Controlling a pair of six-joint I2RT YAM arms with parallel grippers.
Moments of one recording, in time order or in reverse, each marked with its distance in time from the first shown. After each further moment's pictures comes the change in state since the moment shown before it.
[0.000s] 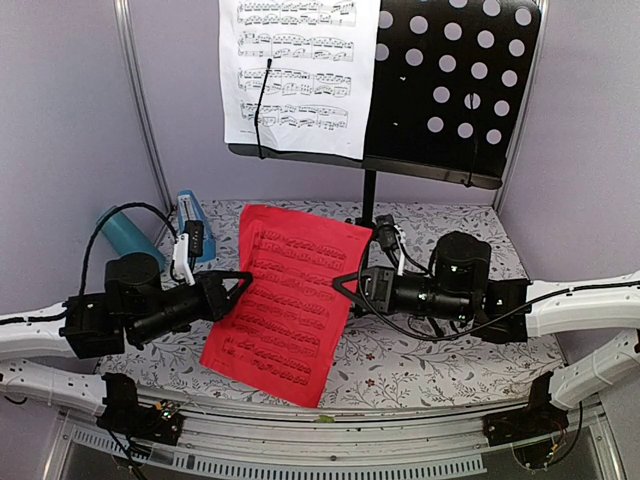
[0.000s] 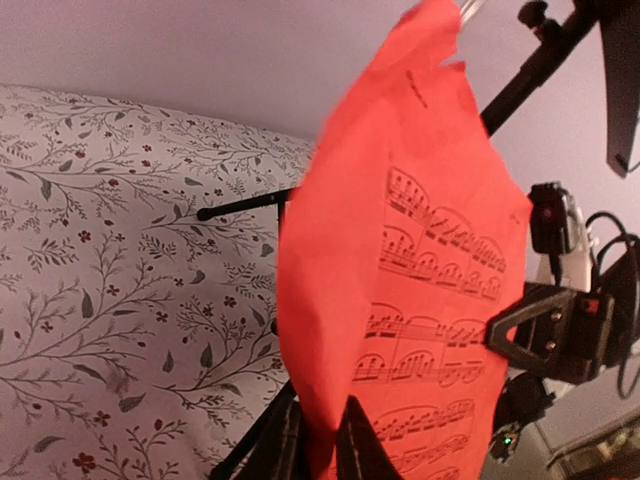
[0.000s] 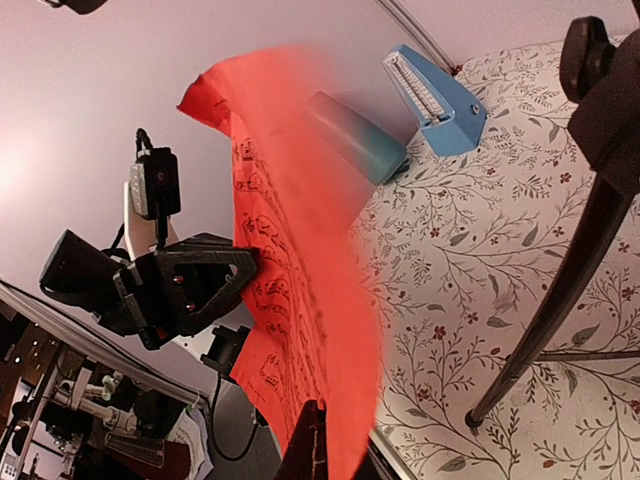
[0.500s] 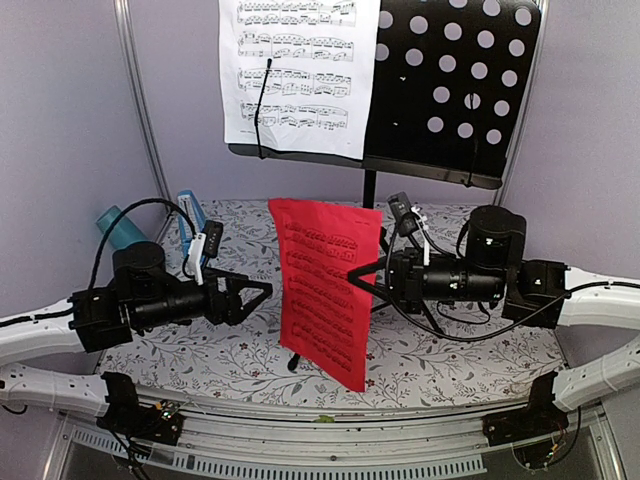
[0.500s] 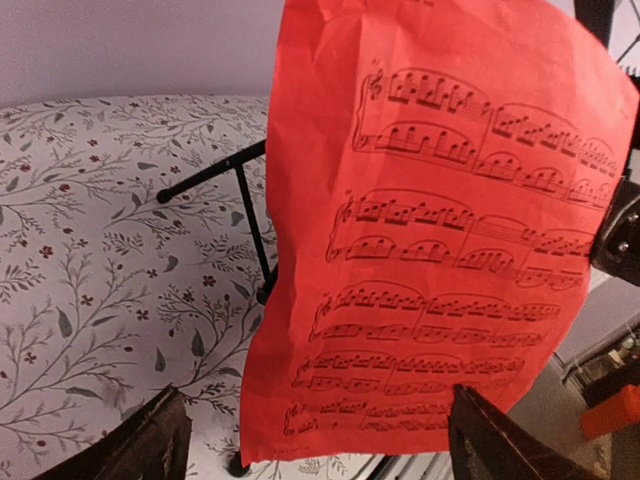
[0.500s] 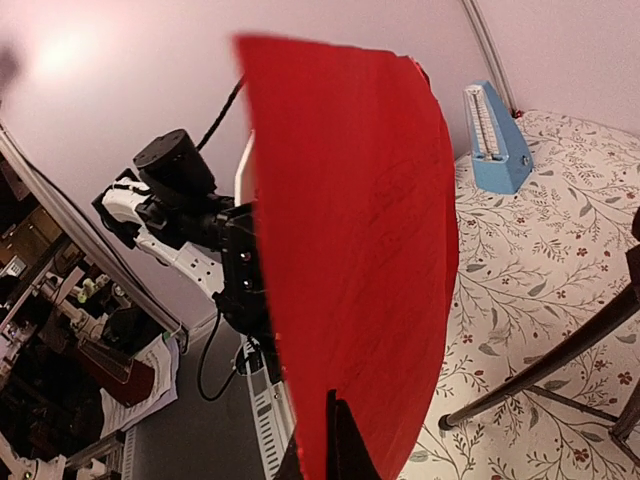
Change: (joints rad) left arm 0.161 0.035 -0.009 0.026 0.322 0.175; right arm -0.029 -0.145 0.083 -0.222 -0.158 -0.315
